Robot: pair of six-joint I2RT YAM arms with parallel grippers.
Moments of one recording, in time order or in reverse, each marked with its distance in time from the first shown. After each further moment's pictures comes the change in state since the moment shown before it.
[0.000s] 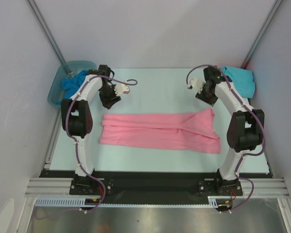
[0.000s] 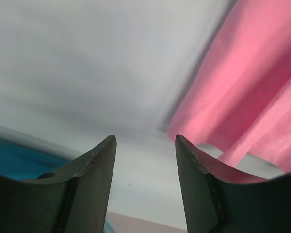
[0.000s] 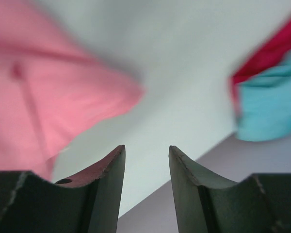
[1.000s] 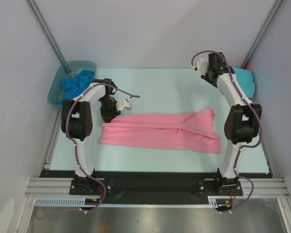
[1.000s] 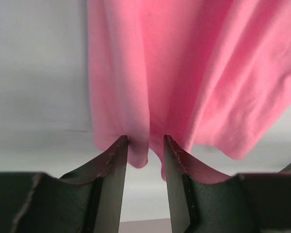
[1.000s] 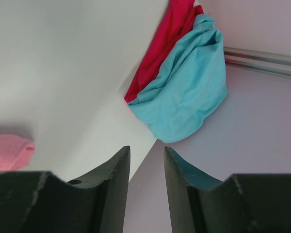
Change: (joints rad) left arm -0.038 -0.048 -0.252 -0.077 -0.002 0.049; right arm -0.049 0.156 0.299 0.222 0.150 -0.003
